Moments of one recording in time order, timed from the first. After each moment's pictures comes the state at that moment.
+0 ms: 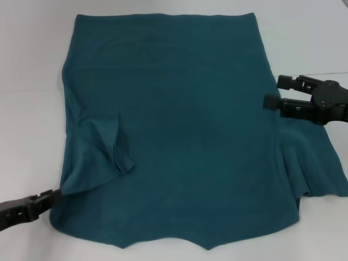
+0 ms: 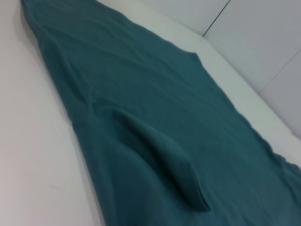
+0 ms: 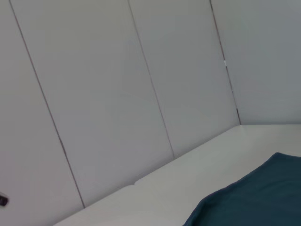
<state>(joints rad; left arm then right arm) -0.12 -2.18 0.89 1.06 1.90 1.30 -2.01 0.51 2.07 -0.45 -0.90 -1.92 -1.69 1.62</state>
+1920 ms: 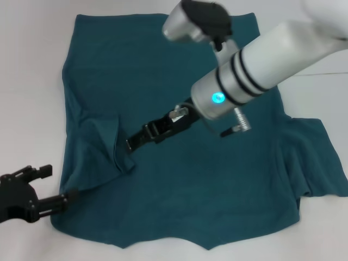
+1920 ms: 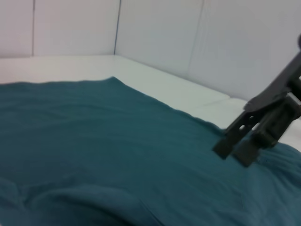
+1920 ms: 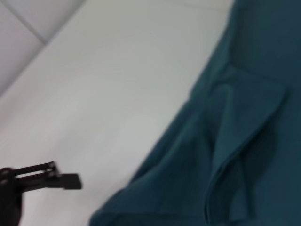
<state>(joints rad) -0.23 -2.17 0.71 1.01 1.94 1.47 -1.46 1.04 2.11 -1.25 -0.76 -2.30 -1.22 2.72</state>
